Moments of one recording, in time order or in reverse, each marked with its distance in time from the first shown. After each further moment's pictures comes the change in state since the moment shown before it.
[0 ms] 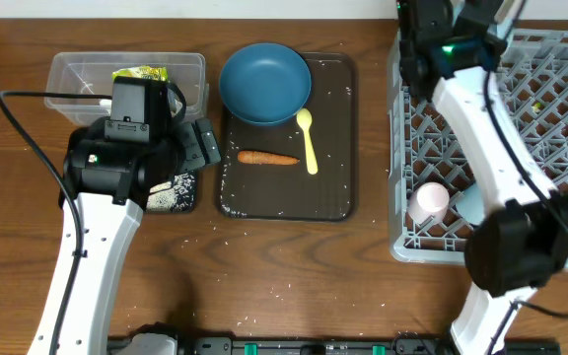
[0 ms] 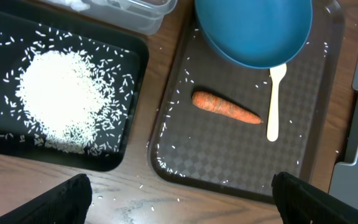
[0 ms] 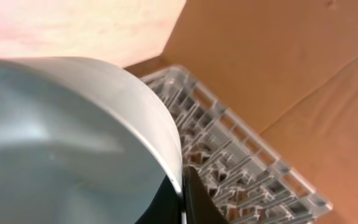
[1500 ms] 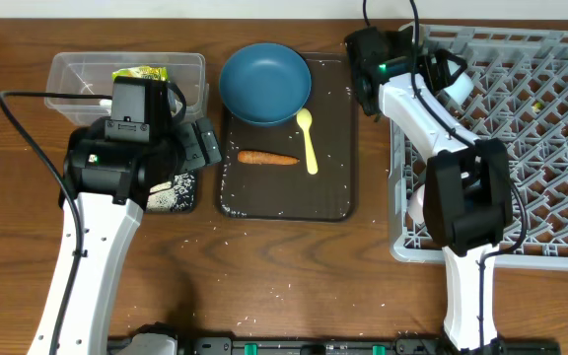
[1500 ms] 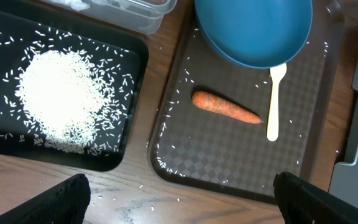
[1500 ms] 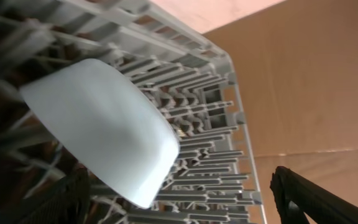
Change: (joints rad) left arm 0.000 0.001 0.000 0.000 0.000 0.000; right arm 0.089 0.275 -0.005 0.037 -0.029 -0.412
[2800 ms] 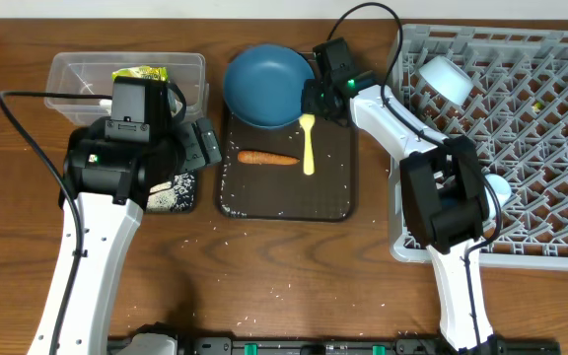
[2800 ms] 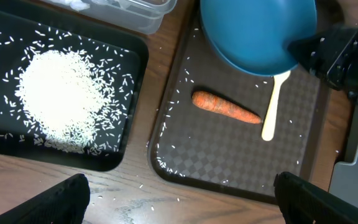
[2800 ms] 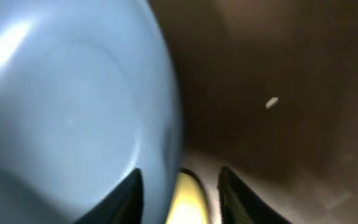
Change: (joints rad) left arm 0.000 0.000 0.000 0.000 0.000 0.000; right arm 0.084 0.076 -0.003 0.246 -1.281 0.516
